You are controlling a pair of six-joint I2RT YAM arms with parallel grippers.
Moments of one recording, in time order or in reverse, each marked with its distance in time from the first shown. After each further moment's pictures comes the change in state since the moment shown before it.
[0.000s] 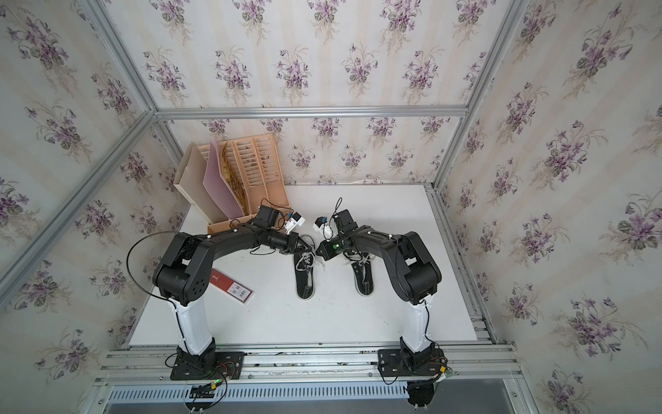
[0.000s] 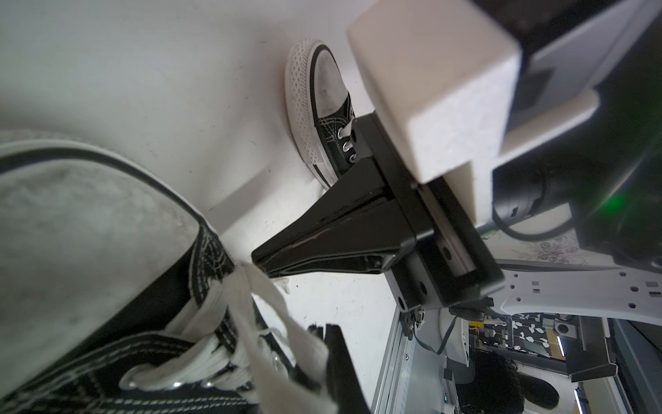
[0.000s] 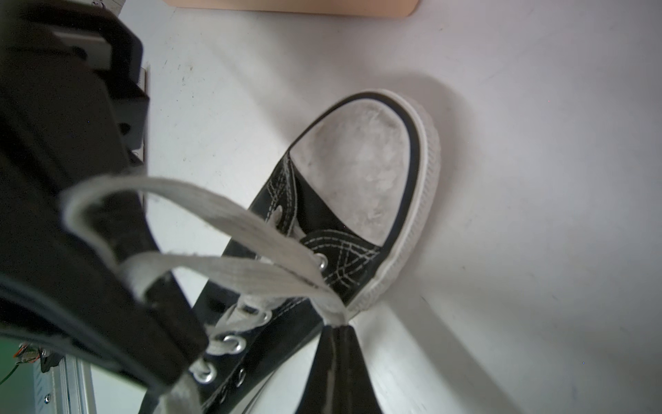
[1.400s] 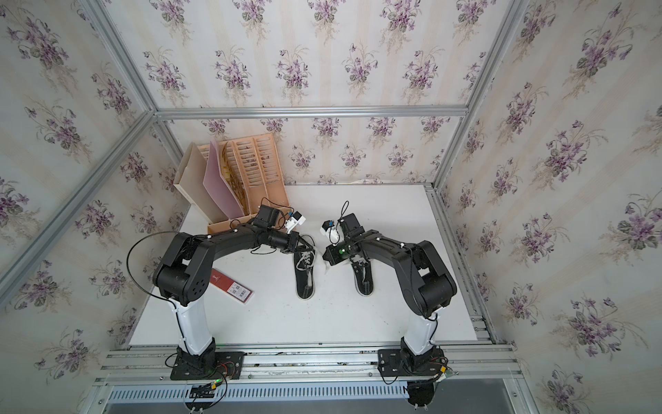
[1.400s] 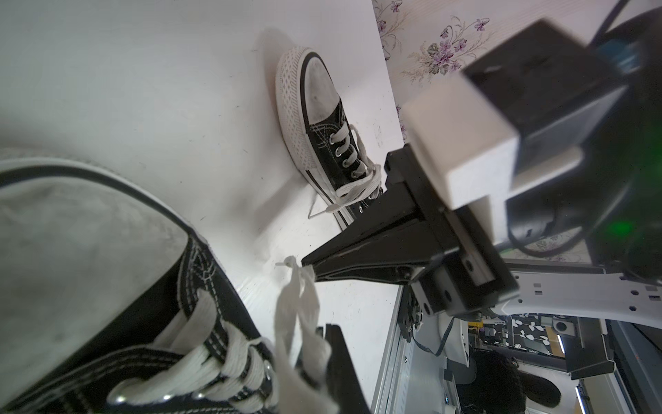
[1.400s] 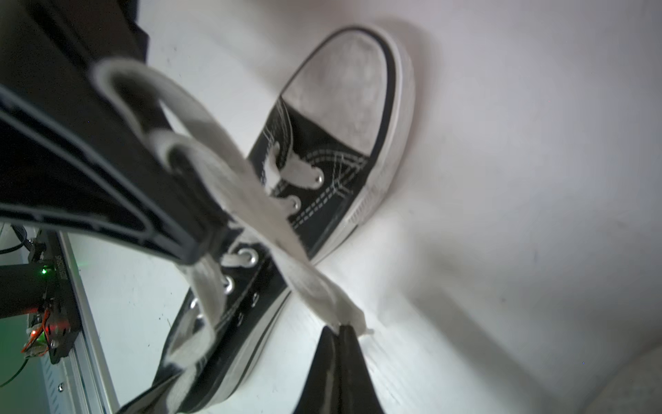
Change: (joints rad) left arm -0.002 -0.001 -0.004 0.030 0.009 -0.011; right arm -0.002 -0.142 -0.139 -0.058 0.066 0.060
